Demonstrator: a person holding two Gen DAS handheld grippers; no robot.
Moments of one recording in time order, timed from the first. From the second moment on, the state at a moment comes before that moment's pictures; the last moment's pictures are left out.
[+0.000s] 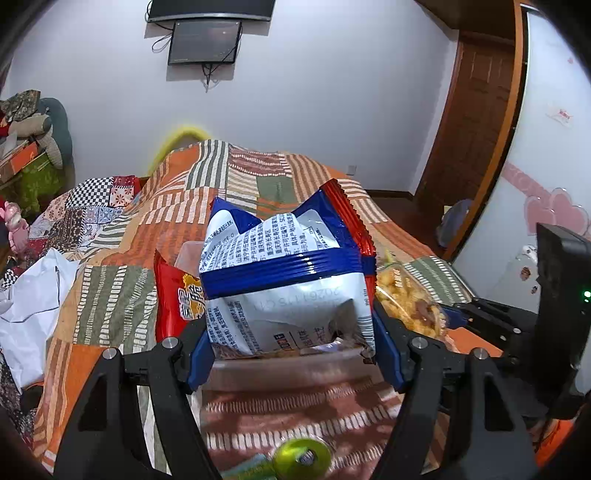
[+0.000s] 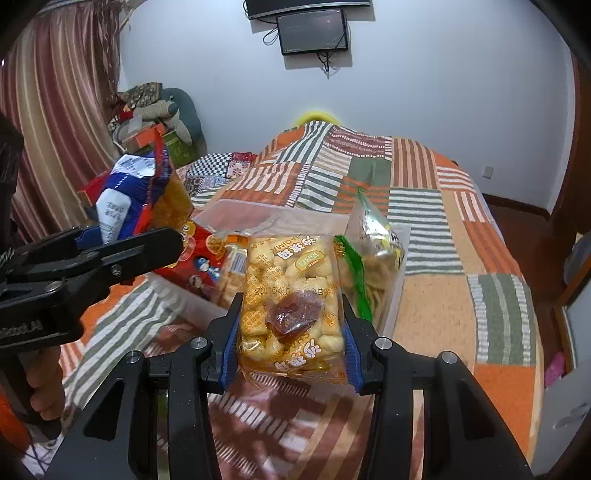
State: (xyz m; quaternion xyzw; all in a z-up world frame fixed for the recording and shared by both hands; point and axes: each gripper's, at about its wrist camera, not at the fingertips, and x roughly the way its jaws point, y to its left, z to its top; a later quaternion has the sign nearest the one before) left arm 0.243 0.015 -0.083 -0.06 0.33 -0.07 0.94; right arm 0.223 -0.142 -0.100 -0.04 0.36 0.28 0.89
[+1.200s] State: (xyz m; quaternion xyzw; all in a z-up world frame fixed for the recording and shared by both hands) left arm 0.269 0.020 -0.110 -0.08 0.37 -0.05 0.93; right arm 0.228 -0.146 -0.092 -0.06 0.35 0.27 0.89
